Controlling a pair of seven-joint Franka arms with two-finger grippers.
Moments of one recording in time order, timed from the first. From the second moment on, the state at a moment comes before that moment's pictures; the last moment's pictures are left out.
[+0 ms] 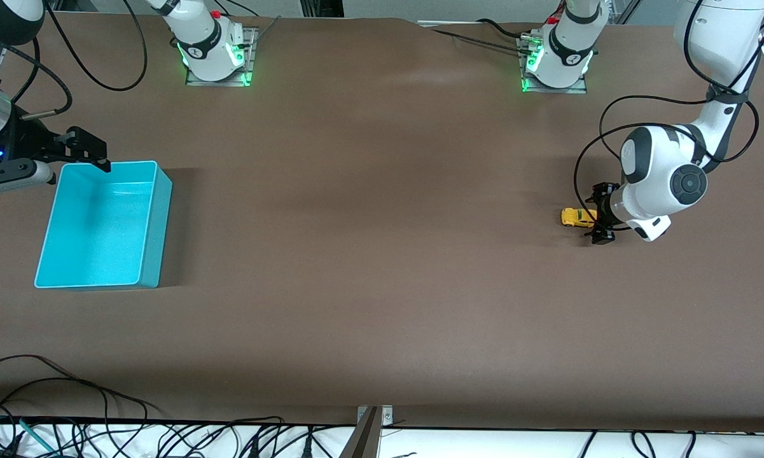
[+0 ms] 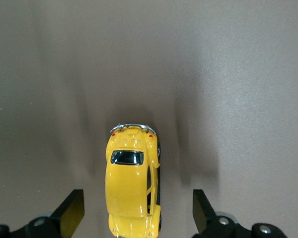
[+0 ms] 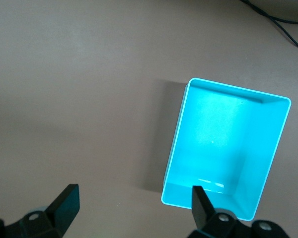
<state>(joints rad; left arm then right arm) 0.13 0.36 -0.08 -2.22 -0.03 2.42 -1.43 -0.02 0.06 0.06 -1.61 0.01 1.65 -0.21</state>
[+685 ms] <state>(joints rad) 0.13 0.36 -0.08 -2.26 -0.03 2.42 -1.43 -0.02 0.07 0.06 -1.61 0.01 1.65 -0.21</state>
